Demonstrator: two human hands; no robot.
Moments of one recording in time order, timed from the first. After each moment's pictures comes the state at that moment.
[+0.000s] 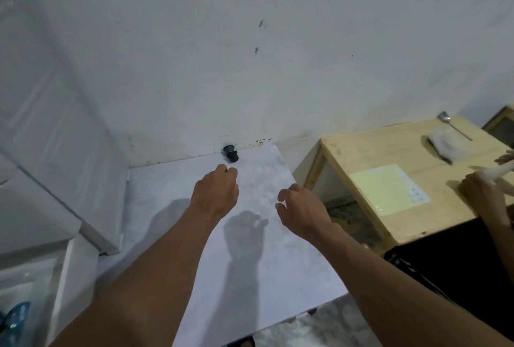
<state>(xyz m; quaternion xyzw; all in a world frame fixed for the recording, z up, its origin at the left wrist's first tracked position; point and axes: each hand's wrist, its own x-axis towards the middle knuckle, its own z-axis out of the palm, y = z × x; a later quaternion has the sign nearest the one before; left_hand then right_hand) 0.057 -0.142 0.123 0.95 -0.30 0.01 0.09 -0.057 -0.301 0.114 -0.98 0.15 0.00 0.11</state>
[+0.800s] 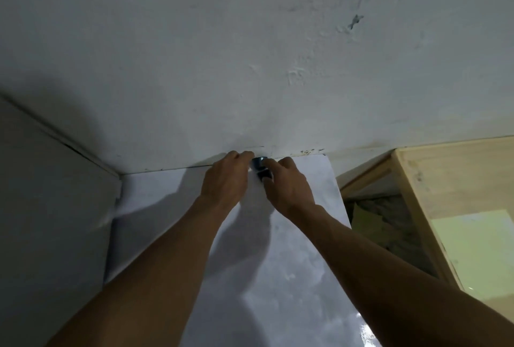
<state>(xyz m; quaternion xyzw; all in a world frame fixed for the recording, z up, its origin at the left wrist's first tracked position) 0.267 -0.197 0.026 0.96 -0.22 -0.07 0.16 0.206 -0.322 0.034 -0.95 0.14 0.06 0.26</state>
